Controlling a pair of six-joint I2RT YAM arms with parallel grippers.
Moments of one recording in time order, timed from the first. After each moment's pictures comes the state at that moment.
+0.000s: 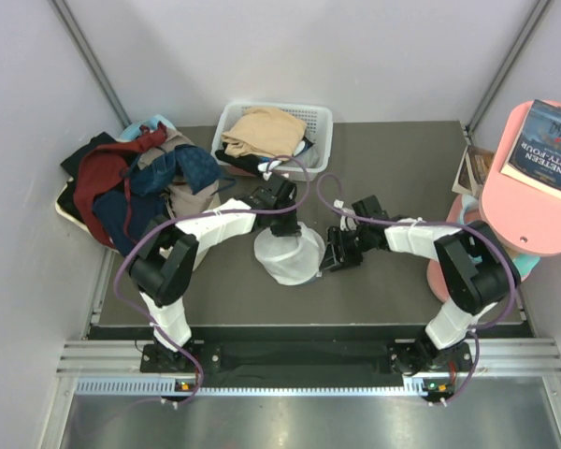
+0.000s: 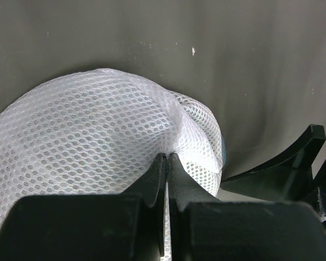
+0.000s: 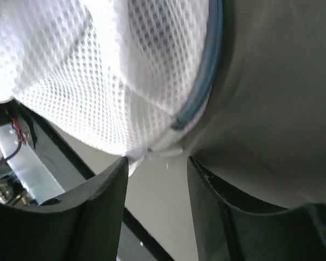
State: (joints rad) left arm -0.65 1.81 1.23 -0.35 0.07 -0.73; right arm 0.46 1.64 0.79 -0.23 -0.61 0.38
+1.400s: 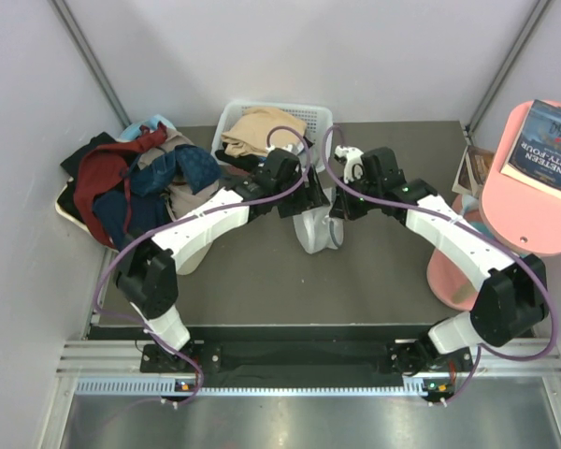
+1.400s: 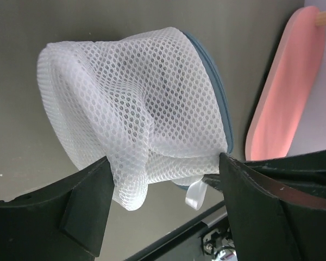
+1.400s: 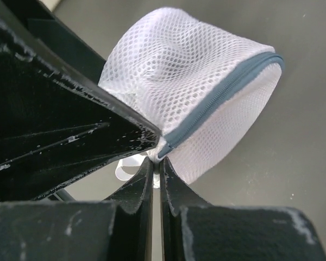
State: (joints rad) left arm -0.70 1.70 1.44 -0.43 0.07 -0.83; right arm 0.49 1.44 1.21 -0.52 -0.32 0.13
